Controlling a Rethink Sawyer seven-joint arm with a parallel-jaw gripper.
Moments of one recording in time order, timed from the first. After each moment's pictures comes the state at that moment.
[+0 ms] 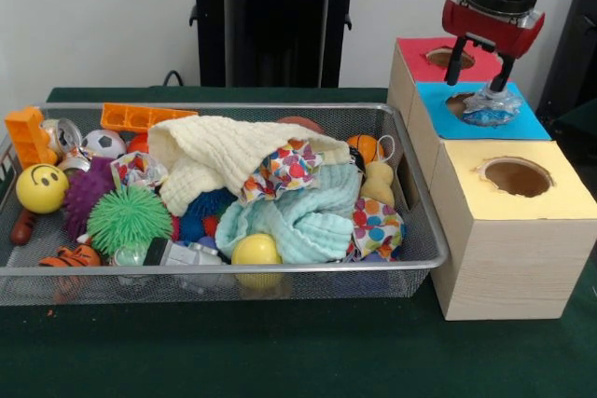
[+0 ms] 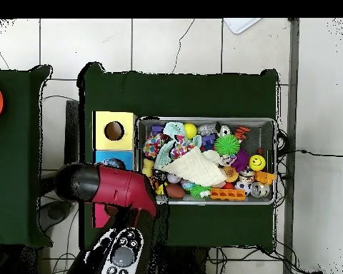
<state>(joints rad) 0.30 -0.60 -0.31 1.71 0.38 0.65 2.16</state>
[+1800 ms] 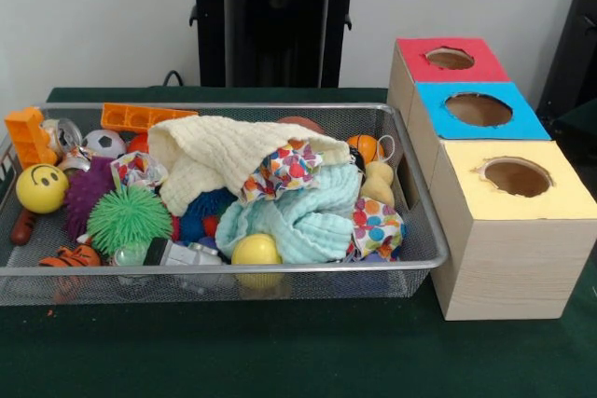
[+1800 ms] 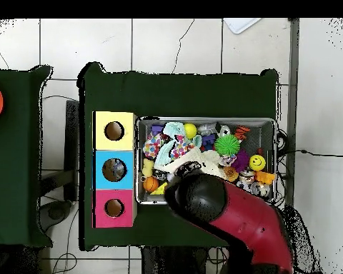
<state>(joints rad) -0.15 -0.92 -0.31 1.79 0.15 0.72 2.15</state>
